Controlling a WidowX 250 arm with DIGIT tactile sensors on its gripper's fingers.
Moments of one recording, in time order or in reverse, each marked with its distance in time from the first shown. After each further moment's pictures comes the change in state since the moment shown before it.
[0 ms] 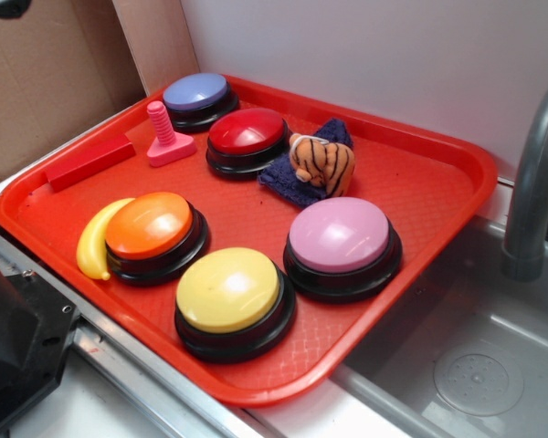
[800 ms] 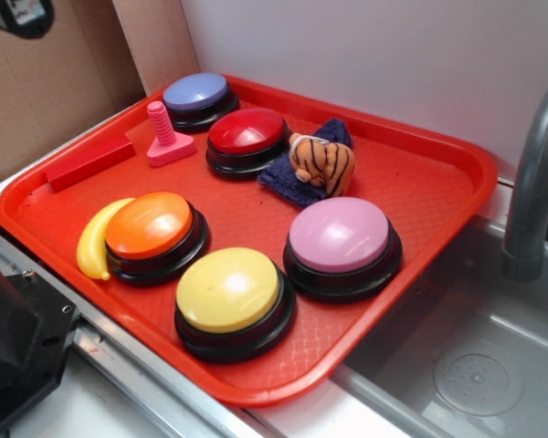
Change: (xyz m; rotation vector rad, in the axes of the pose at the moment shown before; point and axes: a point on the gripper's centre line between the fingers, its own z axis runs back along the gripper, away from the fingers) arm 0.017 0.001 -0.015 0.042 -0.025 -0.064
